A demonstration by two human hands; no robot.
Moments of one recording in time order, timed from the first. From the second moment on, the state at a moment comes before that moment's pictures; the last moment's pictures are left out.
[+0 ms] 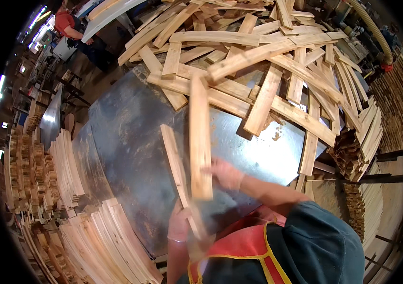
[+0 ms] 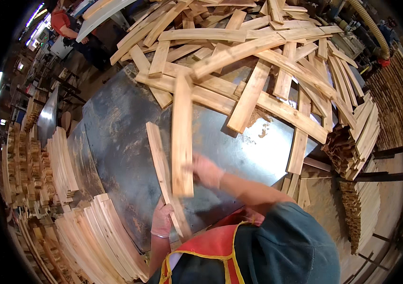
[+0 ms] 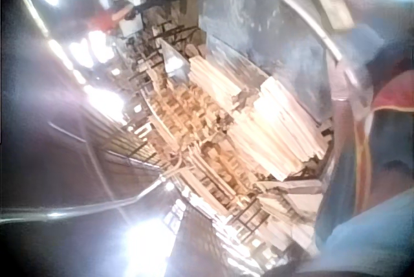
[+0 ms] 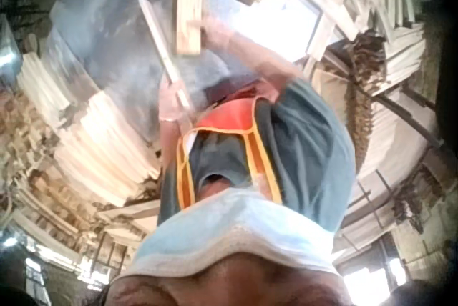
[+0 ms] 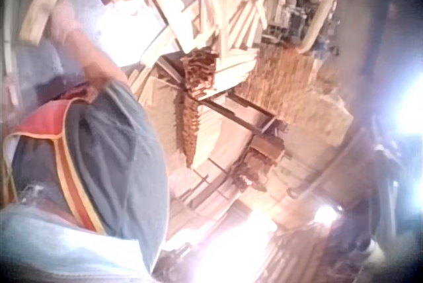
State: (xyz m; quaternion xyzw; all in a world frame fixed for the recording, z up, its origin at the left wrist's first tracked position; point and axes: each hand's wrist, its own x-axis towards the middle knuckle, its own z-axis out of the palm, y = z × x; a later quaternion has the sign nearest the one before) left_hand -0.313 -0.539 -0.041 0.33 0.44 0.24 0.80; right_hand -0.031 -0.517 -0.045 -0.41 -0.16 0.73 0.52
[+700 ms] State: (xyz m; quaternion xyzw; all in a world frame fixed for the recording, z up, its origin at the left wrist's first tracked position) left_hand -0.378 -0.569 -0.028 0.60 0.78 0.07 0.15; right_hand 0.133 -0.354 -0.127 -0.37 -0.16 0.65 0.64
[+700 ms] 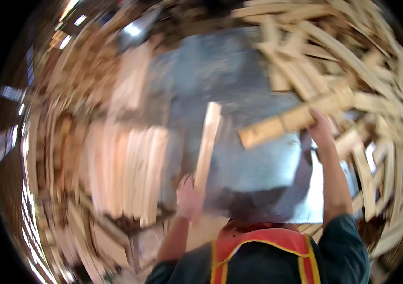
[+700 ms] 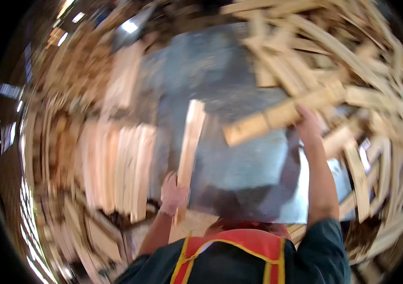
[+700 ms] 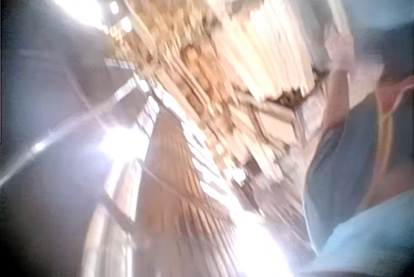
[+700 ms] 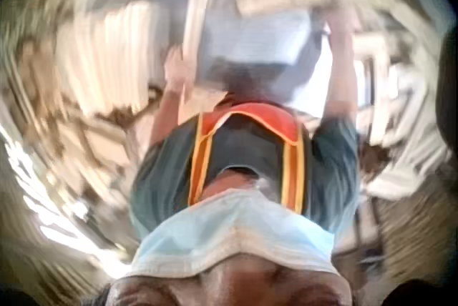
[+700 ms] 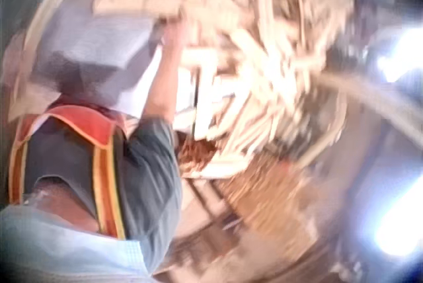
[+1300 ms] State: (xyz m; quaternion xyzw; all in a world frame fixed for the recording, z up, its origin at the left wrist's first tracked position) left_hand -0.415 -0.591 -0.005 0.64 0.71 -0.08 0.28; right_hand -0.242 -0.517 -0.066 -0.51 -0.38 0.74 0.21
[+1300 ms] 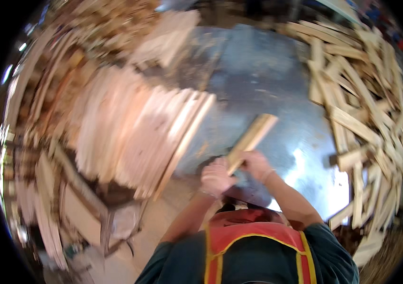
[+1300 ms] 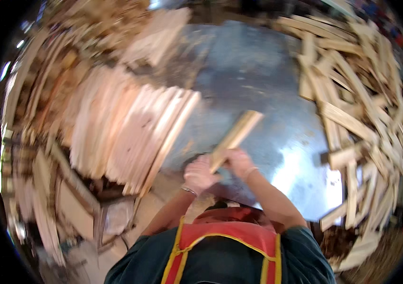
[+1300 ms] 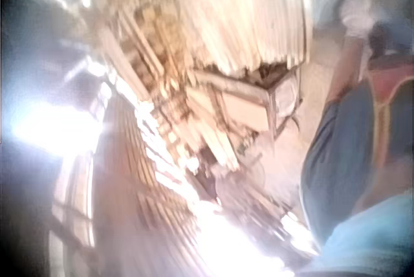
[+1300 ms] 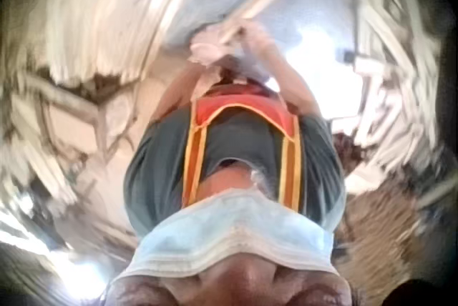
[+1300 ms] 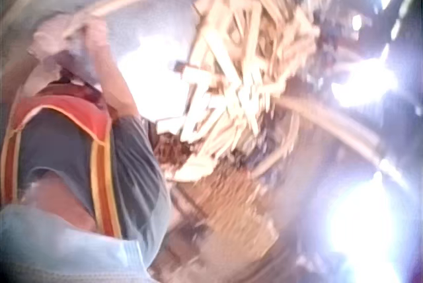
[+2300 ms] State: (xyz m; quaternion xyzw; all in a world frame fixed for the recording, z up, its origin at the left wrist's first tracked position) left_hand -0.287 -0.530 -0.014 0.74 0.65 -0.06 0.16; right_hand 0.194 -0.325 0.045 -0.55 -0.73 0.17 -0.36
